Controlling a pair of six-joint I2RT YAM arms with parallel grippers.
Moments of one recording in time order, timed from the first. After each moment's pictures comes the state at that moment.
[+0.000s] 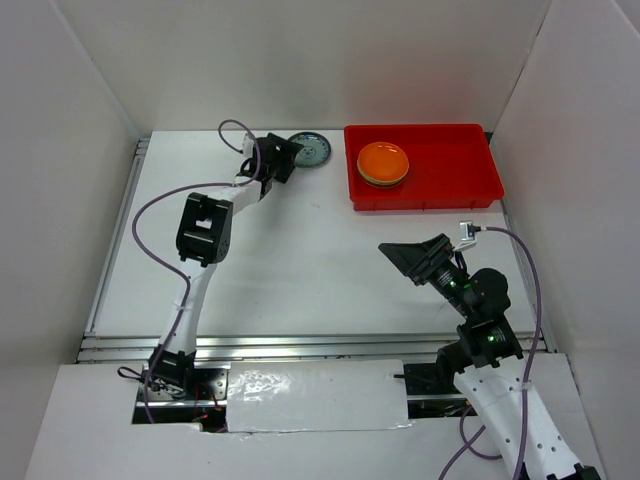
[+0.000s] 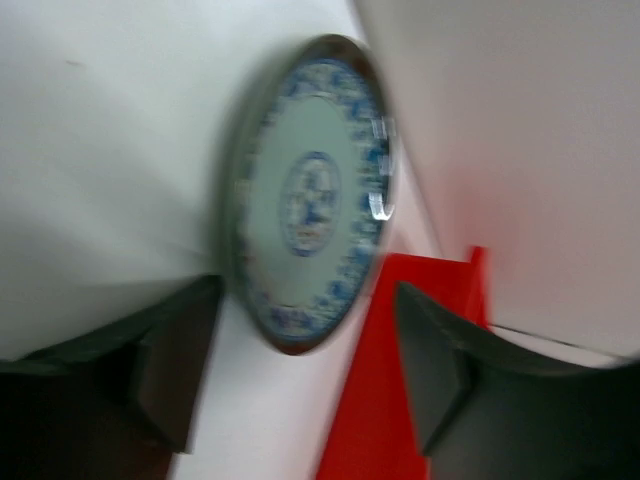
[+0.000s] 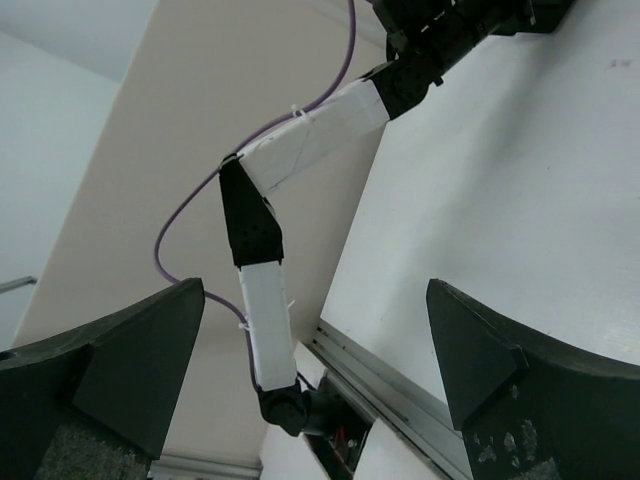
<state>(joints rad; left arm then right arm) -0.27 2.58 2.00 0.17 -0.01 -1.31 0.28 0.34 0.40 0.03 -0.38 1.12</state>
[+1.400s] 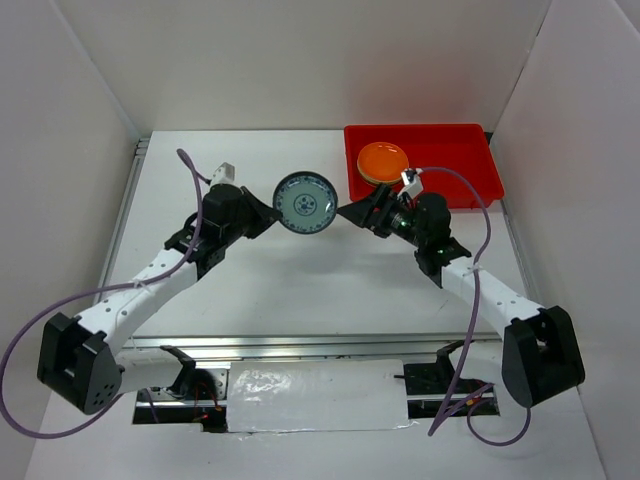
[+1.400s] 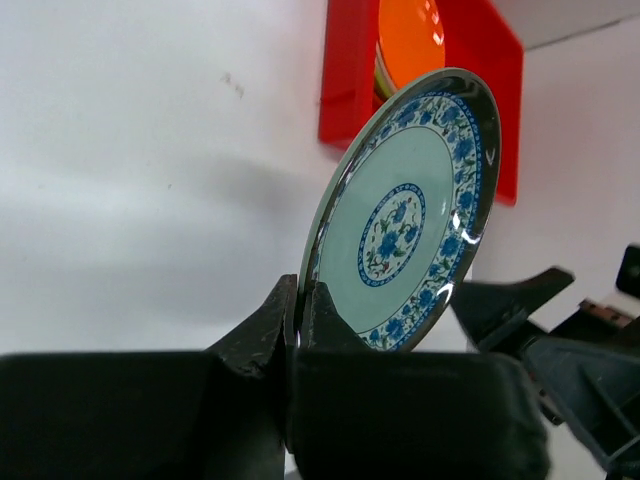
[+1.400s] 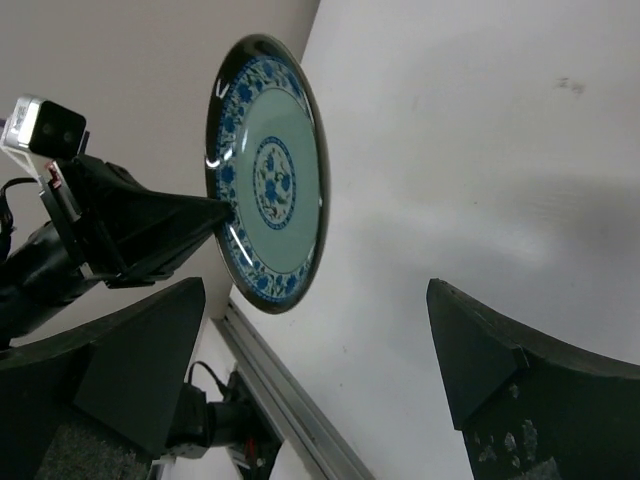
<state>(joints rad) -0.48 1.24 0.95 -0.15 -0.07 -0.99 0.33 1.21 0.69 0.34 -0.44 0.88</state>
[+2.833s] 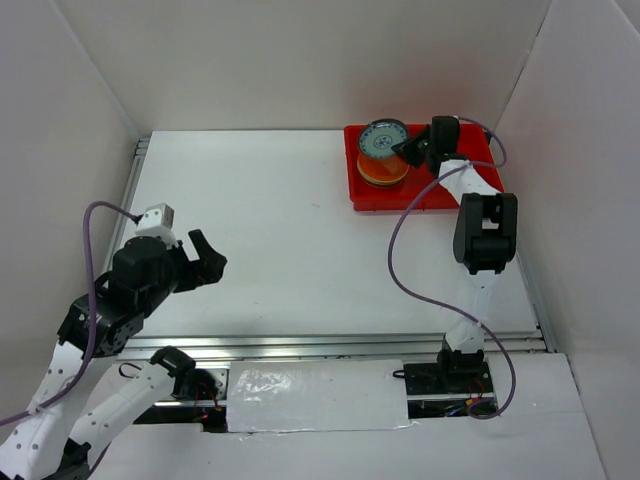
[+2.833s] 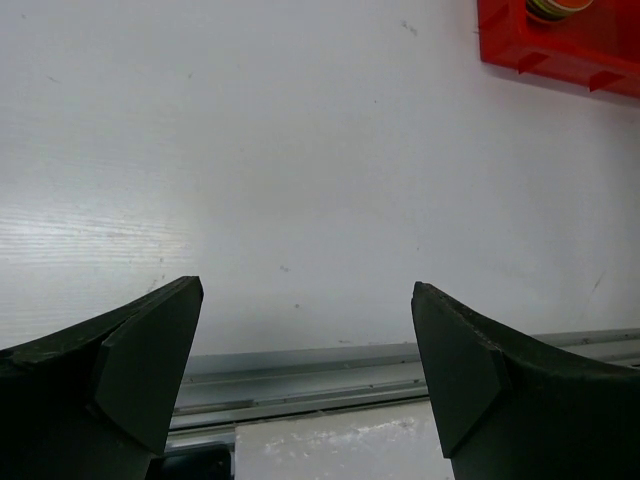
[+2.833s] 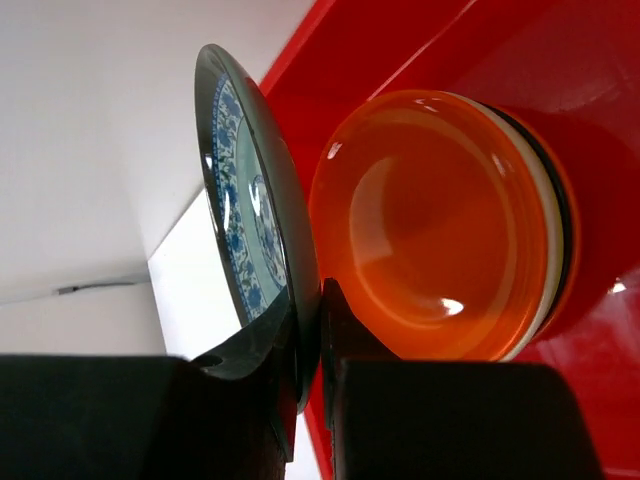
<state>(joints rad) -0.48 0.66 1.03 -0.95 -0.23 -0.61 0.01 2.10 1.65 -0.02 -0.22 0.95</state>
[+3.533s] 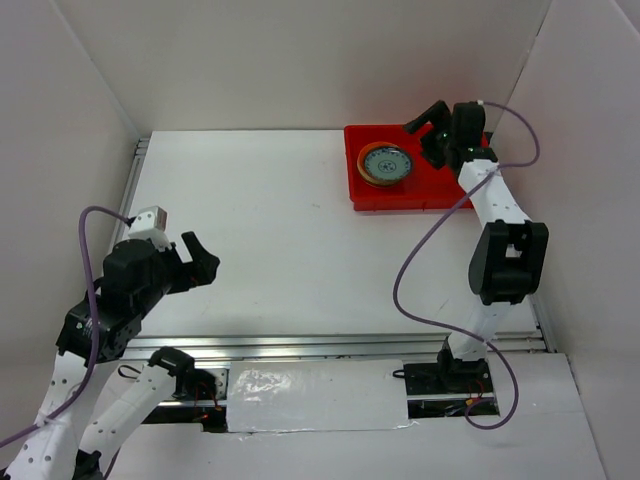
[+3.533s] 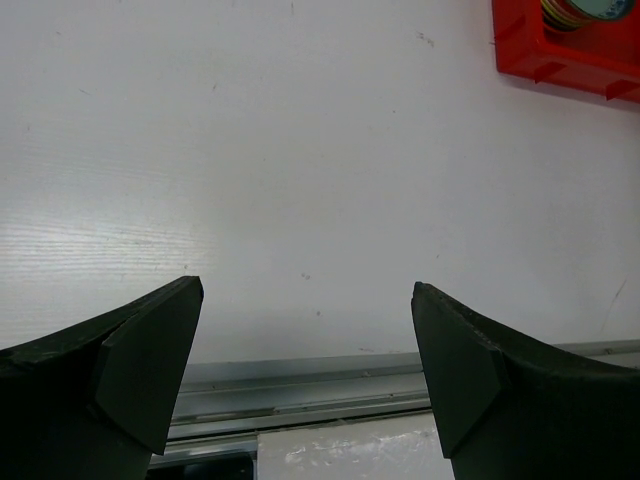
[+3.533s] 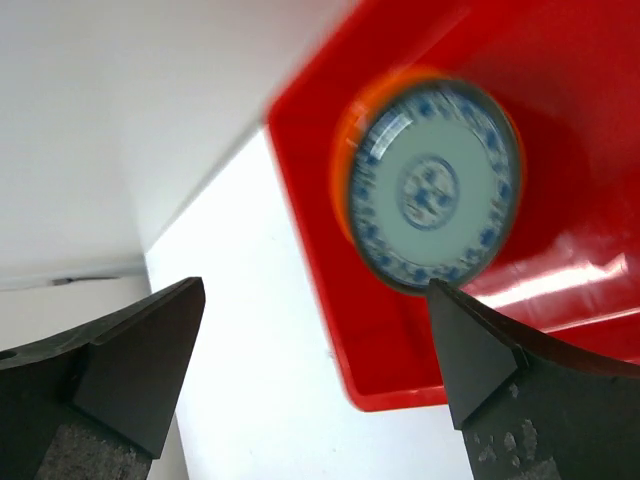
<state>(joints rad) -0.35 0.59 1.00 -0.94 -0.14 -0.50 -0.03 1.84 1.54 -0.19 -0.18 0.88</state>
